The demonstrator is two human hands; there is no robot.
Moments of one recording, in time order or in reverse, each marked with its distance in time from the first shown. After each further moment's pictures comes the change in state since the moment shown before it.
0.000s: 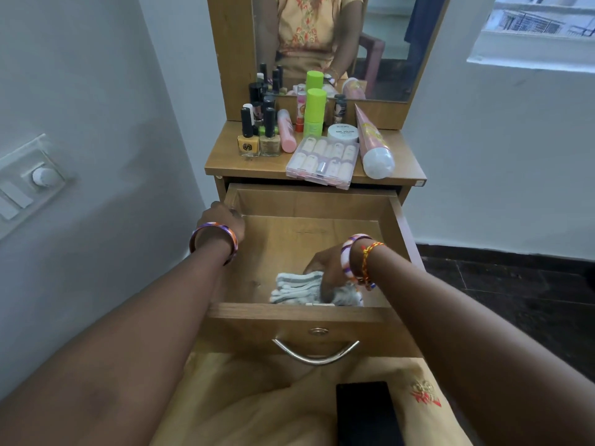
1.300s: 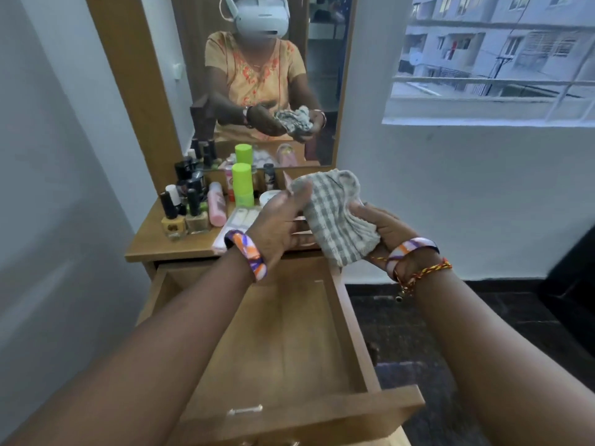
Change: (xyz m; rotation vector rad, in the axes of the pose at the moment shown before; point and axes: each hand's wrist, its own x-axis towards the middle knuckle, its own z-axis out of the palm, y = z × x) left_hand -0.065 0.191 0.000 -1.035 -0.714 0.403; right_hand -0.081 0.137 -0.068 1.747 0.645 -0.689
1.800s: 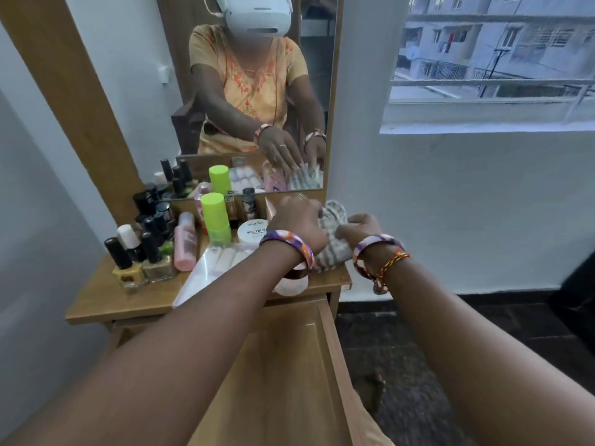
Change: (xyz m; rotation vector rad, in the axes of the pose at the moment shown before) left_hand 0.116 0.005 0.026 1.401 0.131 0.253; right_hand 0.106 -0.021 -0.029 -0.885 0.630 0.053
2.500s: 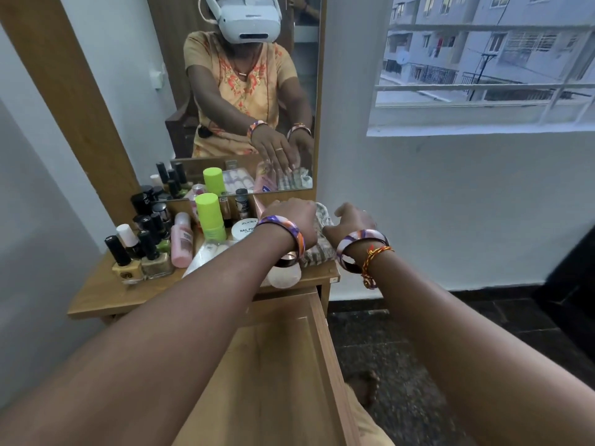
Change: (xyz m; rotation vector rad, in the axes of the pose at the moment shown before) left_hand -0.006 0.014 -0.016 0.305 -0.151 0.070; right_hand -0.039 -0.017 -0.007 -0.420 0.124 -0.142
